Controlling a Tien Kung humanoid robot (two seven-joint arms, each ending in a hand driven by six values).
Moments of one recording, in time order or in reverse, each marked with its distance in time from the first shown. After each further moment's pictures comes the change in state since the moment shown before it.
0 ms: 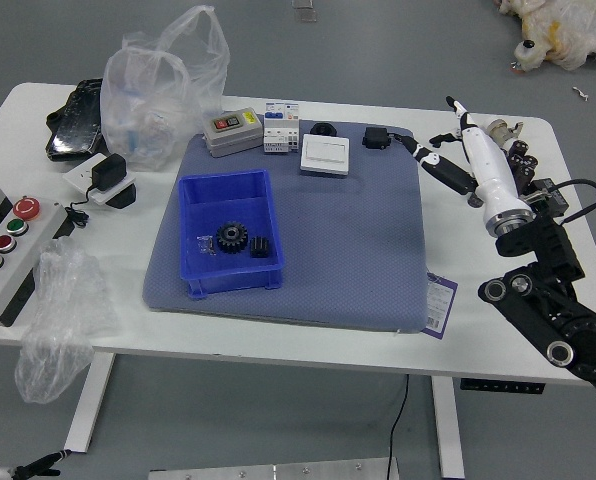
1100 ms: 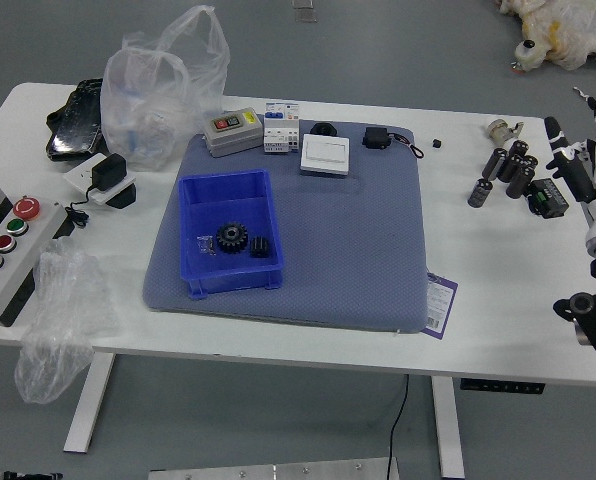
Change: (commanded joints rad) left arm 0.015 0.017 -0.012 0.004 0.048 0.023 -0.005; right arm -0.196 -0.022 0.306 0.095 0.073 -0.004 0.156
